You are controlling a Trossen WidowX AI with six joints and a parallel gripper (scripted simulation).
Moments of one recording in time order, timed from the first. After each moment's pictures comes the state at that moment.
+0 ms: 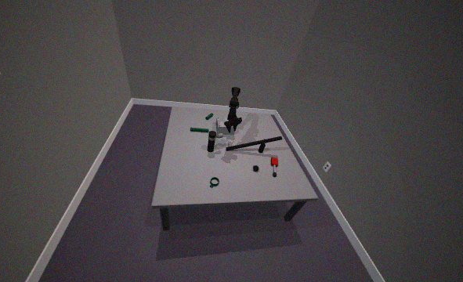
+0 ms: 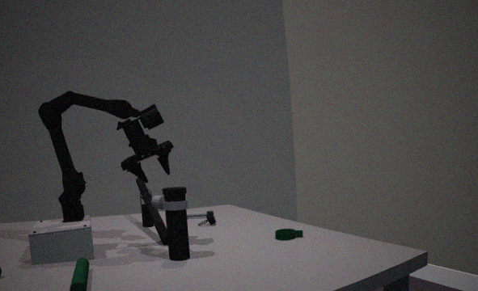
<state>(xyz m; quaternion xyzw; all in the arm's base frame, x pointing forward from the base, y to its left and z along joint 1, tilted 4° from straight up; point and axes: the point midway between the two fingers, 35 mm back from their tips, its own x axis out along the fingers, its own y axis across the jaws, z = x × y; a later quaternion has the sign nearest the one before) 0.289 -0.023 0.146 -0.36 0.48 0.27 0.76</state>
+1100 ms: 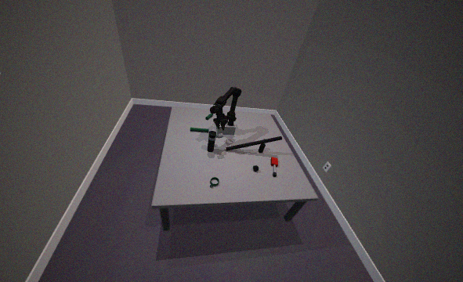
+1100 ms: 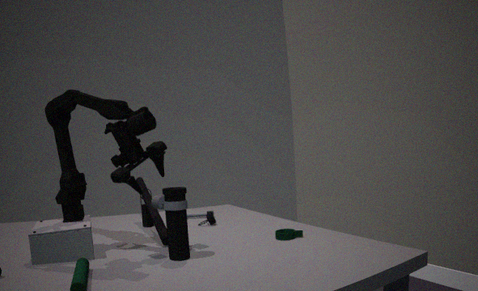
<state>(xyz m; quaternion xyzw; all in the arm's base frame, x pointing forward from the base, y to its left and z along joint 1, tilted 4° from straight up) 0.258 -0.125 0.136 -0.68 0.24 0.48 0.50</state>
